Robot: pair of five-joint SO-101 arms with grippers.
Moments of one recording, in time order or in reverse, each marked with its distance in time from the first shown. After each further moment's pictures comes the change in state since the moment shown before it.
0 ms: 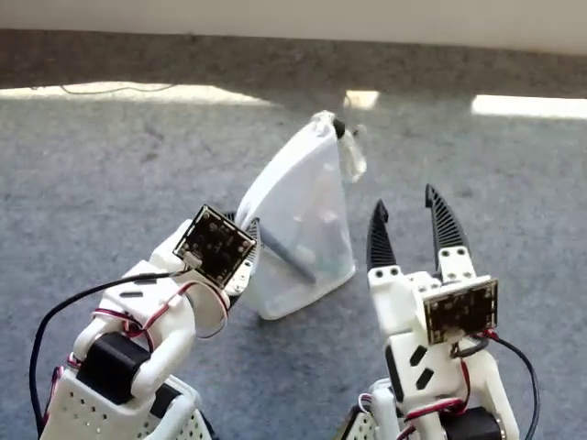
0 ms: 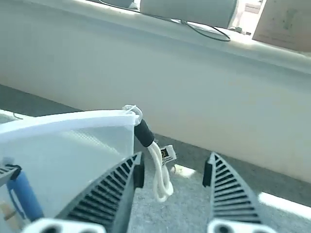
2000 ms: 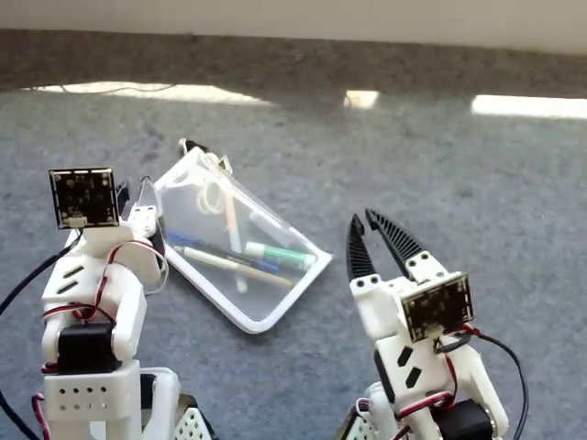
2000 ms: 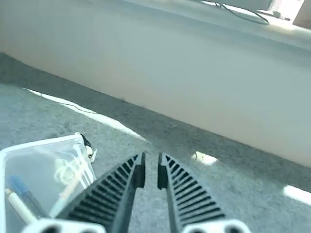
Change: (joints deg) left arm -29.8 0.0 3.9 -9.1 13.9; right arm -3.6 -2.2 5.5 1.3 0.1
